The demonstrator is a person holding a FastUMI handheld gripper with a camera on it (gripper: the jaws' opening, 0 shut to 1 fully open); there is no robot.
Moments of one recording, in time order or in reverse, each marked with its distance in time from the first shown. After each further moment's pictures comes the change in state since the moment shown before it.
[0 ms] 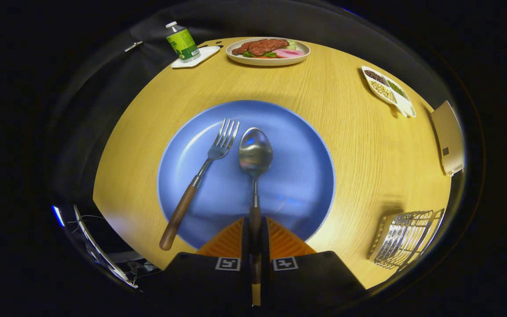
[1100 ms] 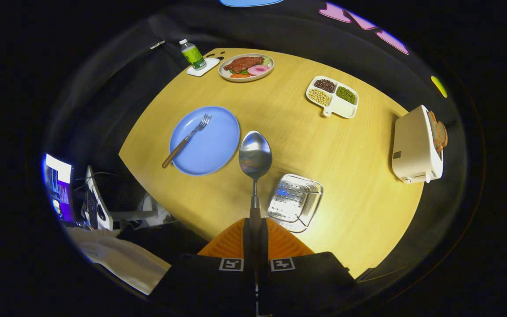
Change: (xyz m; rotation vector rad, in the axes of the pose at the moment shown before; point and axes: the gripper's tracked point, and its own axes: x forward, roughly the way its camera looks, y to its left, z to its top) arm -0.205 -0.164 -0.043 -0.200 0.089 0.022
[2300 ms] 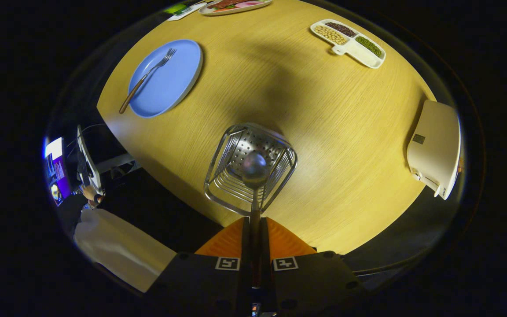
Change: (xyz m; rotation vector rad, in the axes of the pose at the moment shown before) arm 0.046 -0.060 -0.033 -0.041 0.499 0.029
